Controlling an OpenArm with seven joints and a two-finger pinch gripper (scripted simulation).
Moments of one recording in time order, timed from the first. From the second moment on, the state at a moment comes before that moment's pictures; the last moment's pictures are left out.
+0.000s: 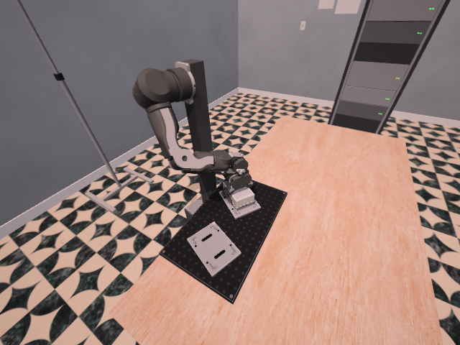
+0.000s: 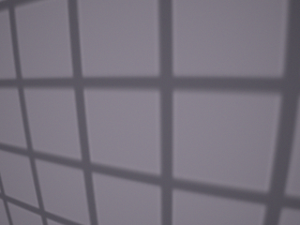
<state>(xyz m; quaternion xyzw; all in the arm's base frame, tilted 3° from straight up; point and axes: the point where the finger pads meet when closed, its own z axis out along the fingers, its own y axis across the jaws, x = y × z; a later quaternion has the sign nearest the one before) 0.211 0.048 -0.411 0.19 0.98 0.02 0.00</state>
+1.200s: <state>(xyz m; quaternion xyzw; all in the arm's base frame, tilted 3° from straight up) 0.218 0.051 -0.422 0.19 0.98 0.03 0.00</state>
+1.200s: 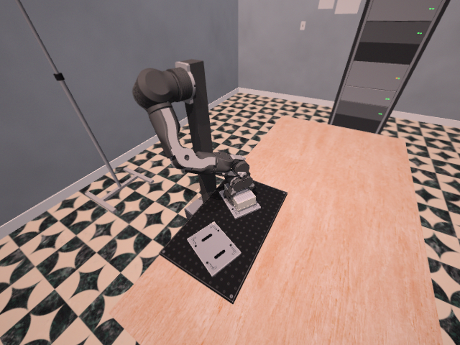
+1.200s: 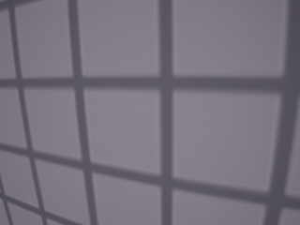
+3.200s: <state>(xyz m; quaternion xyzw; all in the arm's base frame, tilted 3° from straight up) 0.213 0.049 -0.426 0.19 0.98 0.03 0.00</state>
